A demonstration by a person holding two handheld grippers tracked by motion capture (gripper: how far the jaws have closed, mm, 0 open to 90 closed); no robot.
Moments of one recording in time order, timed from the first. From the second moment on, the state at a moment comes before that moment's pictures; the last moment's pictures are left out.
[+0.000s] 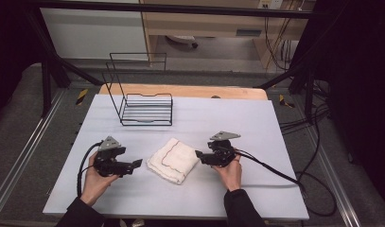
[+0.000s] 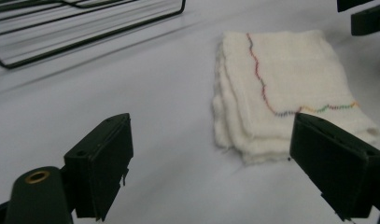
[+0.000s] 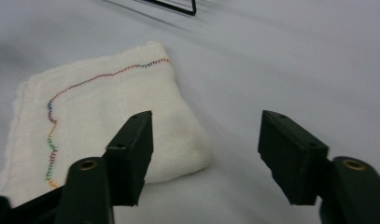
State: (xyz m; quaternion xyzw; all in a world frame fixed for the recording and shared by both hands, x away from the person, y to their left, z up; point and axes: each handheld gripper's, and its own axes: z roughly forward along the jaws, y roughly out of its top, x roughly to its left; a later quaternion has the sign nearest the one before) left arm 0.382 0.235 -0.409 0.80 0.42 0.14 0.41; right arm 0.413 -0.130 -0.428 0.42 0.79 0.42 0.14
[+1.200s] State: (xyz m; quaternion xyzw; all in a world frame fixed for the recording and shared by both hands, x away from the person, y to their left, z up) left arm 0.485 0.127 -0.443 0.83 0.43 0.06 0.35; right arm 0.380 -0.176 -0.436 0.43 0.78 0.44 0.12
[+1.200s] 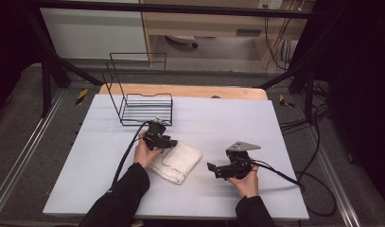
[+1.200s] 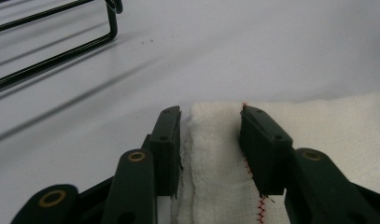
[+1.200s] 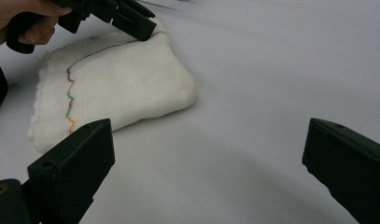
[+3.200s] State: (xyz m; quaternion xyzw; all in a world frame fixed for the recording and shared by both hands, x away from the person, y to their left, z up) left arm 0.459 0.148 -0.449 0.81 0.44 0.10 0.39; right arm 0.428 -0.102 -0.454 0.47 0.77 0.43 0.07
